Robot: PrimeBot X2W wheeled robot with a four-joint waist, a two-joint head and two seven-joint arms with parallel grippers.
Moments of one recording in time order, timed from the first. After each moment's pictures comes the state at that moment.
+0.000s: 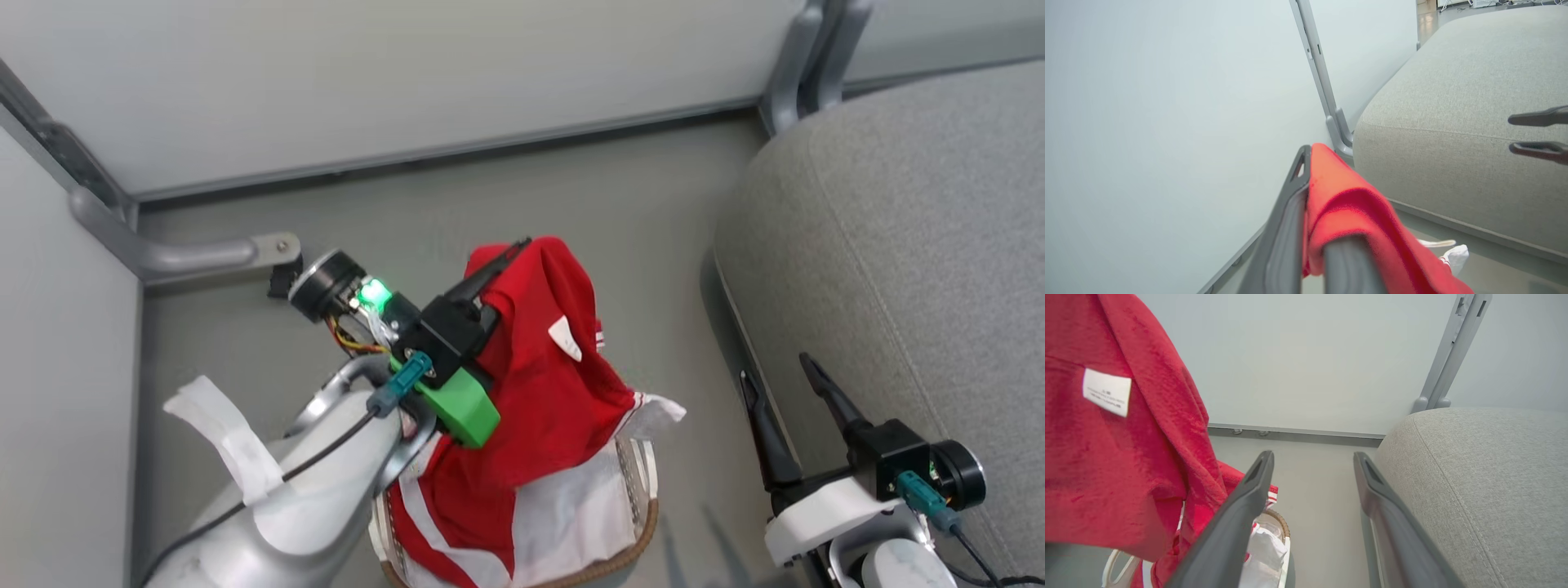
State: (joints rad) left arm -0.62 0.22 -0.77 0.40 -0.20 -0.13 -0.26; right arm -0.07 -0.05 0.06 0.17 0.04 0.13 -0.26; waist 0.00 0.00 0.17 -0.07
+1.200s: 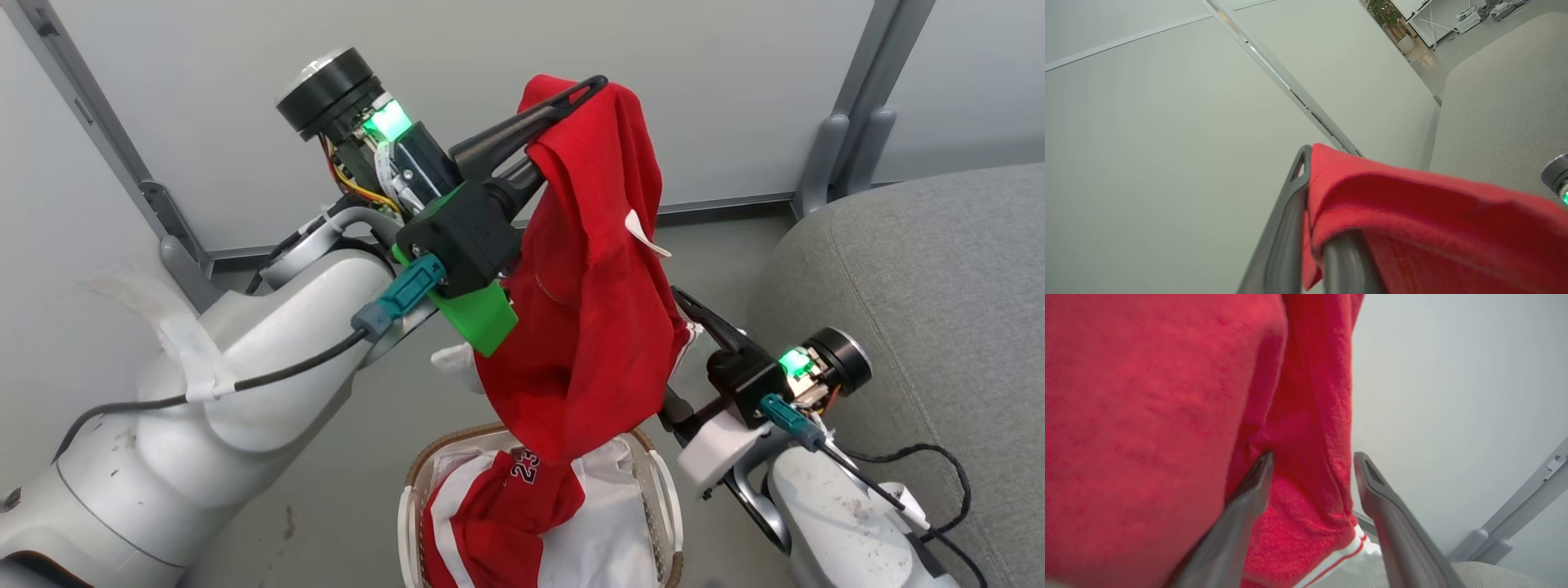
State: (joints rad) left arm -0.99 0.33 -0.93 0.21 -0.24 -0.13 -0.26; right arm -0.35 -0.08 0.34 0.35 -0.05 0.13 -0.26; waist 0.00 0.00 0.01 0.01
